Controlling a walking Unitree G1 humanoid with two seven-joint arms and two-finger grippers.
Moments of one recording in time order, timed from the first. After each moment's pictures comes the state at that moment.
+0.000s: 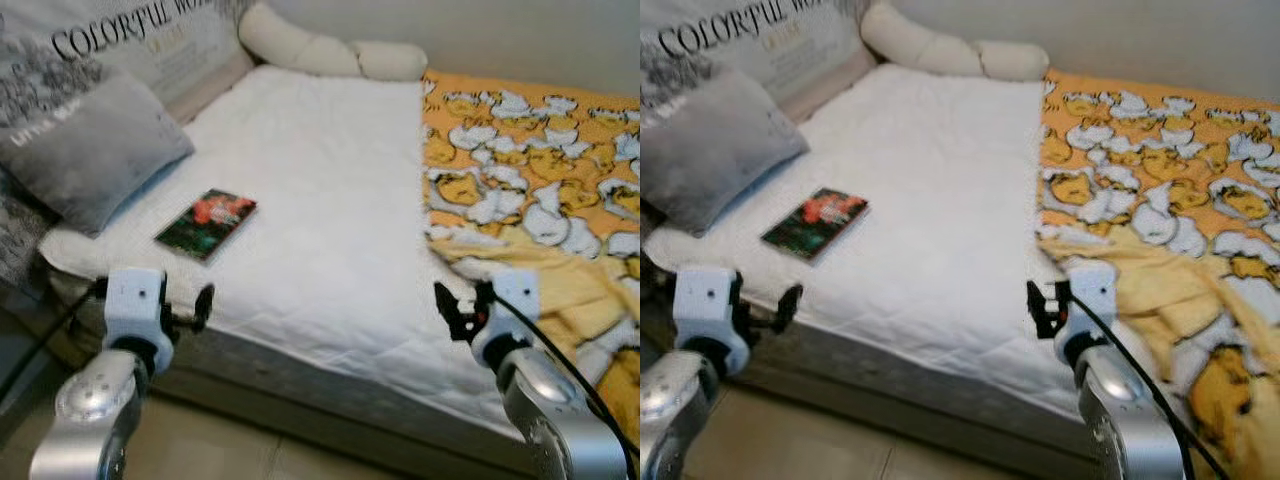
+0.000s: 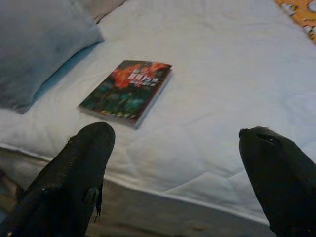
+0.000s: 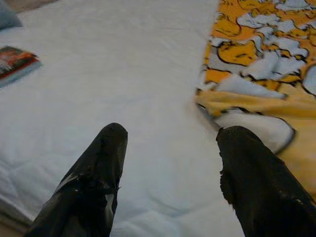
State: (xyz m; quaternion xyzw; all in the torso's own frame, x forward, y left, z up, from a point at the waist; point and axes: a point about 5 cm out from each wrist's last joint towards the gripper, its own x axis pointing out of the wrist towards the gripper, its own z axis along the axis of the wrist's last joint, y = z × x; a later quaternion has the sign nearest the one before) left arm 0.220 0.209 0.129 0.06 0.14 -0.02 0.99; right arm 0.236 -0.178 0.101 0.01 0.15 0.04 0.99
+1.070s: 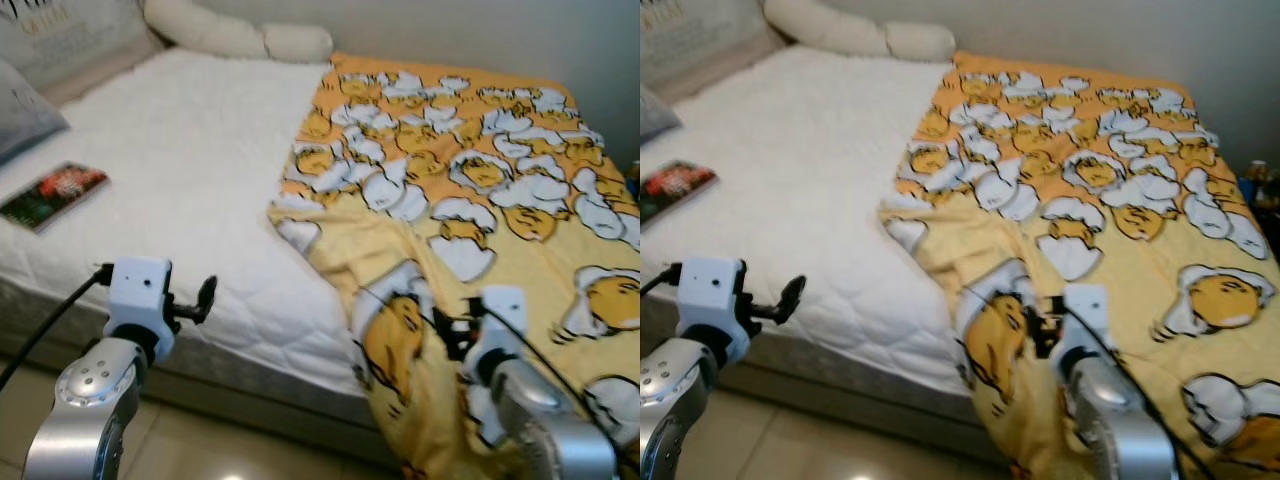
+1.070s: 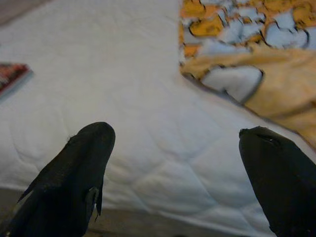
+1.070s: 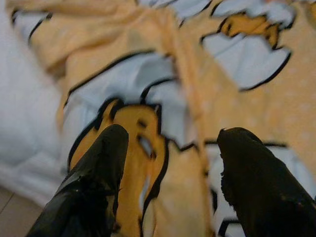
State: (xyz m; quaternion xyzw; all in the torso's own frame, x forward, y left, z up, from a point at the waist) left arm 0.226 0.209 0.131 0.08 0.15 -0.04 0.99; right arm 0.230 -0.172 0.074 0.03 0.25 0.04 0.97
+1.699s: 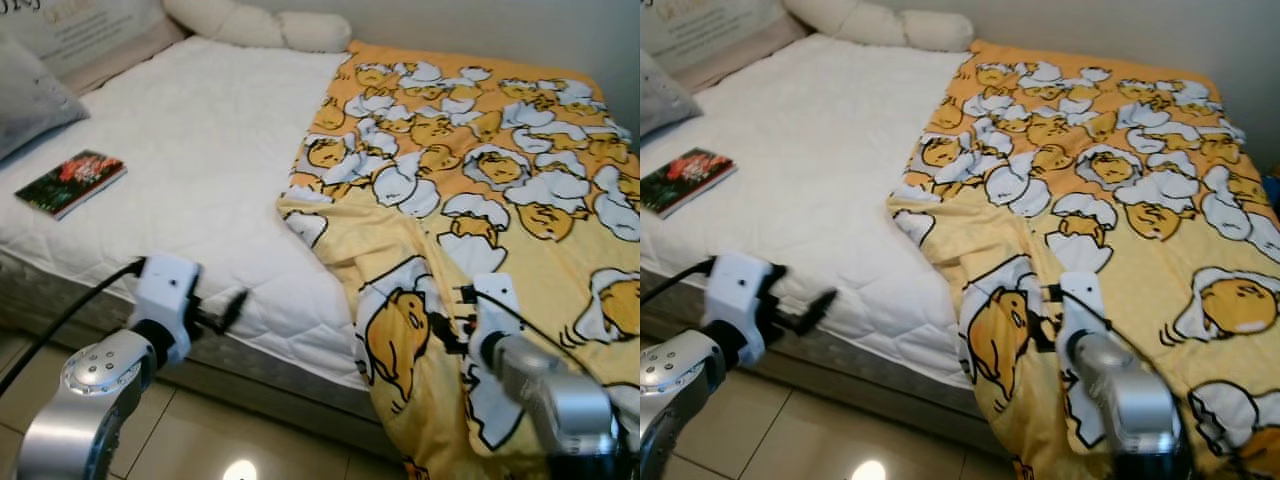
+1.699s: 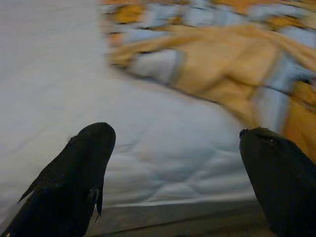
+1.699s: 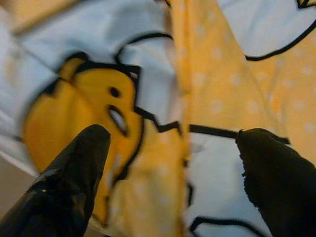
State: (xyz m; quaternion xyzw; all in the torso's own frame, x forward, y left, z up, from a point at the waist) left arm 0.230 0.185 0.140 0.10 0.17 -0.25 0.95; right arm 0.264 -0.206 0.067 -0.04 0.36 0.02 0.93
